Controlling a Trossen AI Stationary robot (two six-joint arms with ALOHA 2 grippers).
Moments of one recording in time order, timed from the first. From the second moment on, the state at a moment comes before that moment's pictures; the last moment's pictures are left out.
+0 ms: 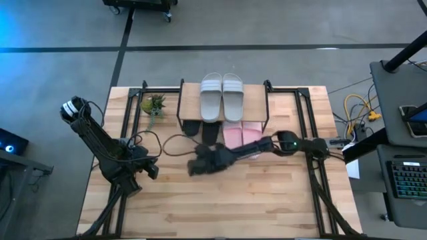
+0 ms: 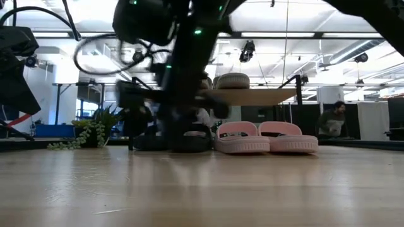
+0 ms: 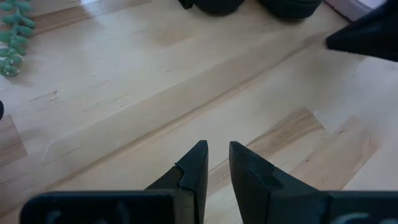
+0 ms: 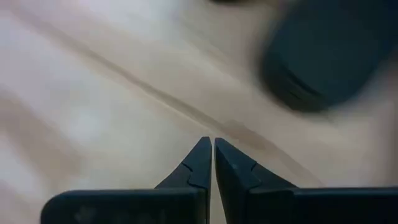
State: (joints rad) left arm -0.96 1.13 0.56 -1.05 -0.74 -2.06; right arm 0.19 2.41 1.97 -0.81 0.57 1.12
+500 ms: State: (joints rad) left arm -0.95 1.13 0.56 -1.05 -0.73 -2.04; right arm 0.10 2.41 1.92 -0.89 0.63 1.25
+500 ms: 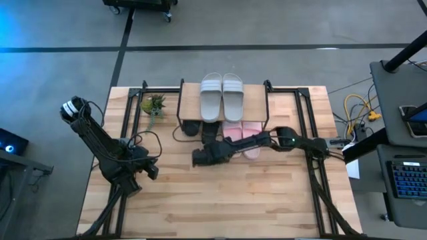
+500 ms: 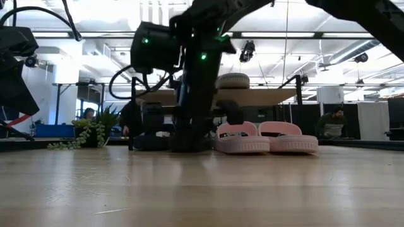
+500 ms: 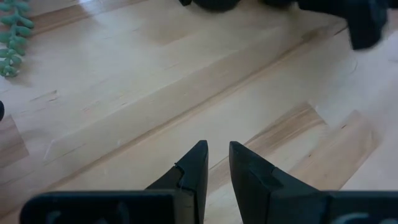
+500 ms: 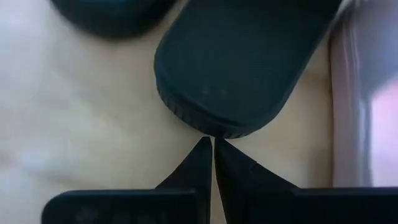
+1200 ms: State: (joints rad) left arm -0.95 1.13 0.56 -1.05 -0.73 -2.03; right arm 0.23 2.41 1.97 -1.13 0.53 1.42
